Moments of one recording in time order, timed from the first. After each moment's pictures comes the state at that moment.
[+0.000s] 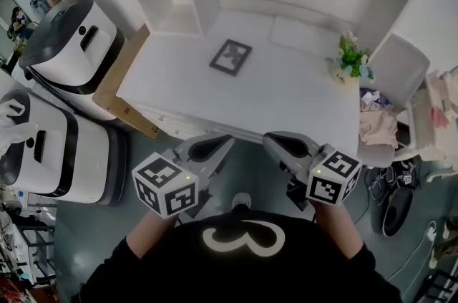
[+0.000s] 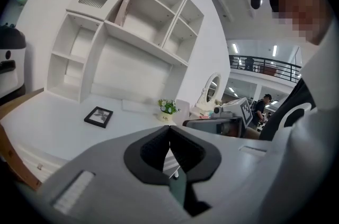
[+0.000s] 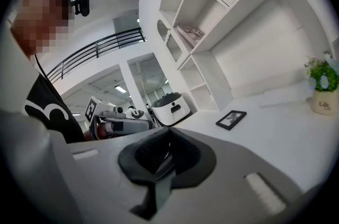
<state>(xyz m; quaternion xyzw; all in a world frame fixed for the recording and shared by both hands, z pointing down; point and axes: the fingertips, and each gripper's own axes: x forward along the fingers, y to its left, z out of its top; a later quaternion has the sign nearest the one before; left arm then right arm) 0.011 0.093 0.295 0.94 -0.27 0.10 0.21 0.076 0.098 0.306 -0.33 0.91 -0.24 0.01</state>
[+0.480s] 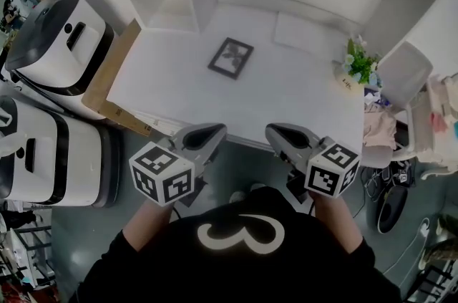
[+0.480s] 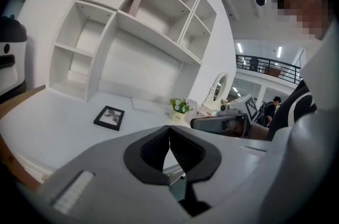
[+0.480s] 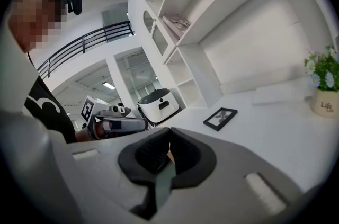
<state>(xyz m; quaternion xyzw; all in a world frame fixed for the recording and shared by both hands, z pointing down) -0.017 0.003 0.329 0.93 -0.28 0.11 0.23 0.071 0.016 0.338 -0.36 0.89 -0.27 -0.03</state>
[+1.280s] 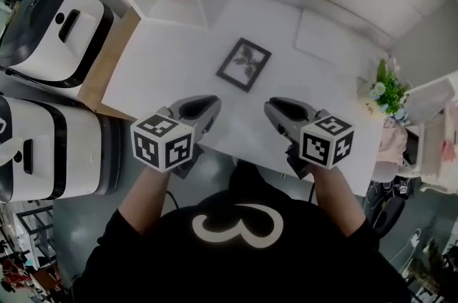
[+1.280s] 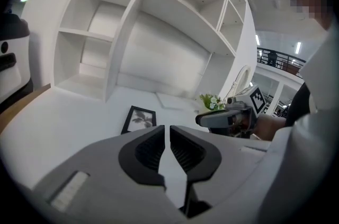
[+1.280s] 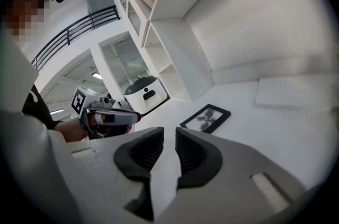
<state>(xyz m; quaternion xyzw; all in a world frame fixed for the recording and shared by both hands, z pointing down) -0.041 -0.169 0.397 0.89 -0.33 0.17 0.25 0.068 -0.160 0.413 -0.36 0.87 -0.31 -0.10</state>
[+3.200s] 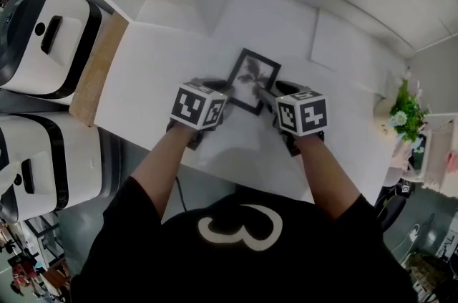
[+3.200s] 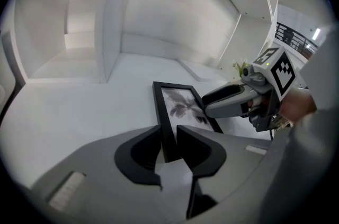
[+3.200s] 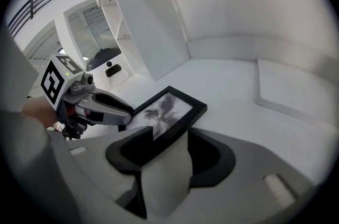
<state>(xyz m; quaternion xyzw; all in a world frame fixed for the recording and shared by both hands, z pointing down) -0.029 -0.309 0.544 0.84 -0.30 0.35 0.29 0.066 -0.301 0.544 -0.43 0.79 -0.35 -0.26</state>
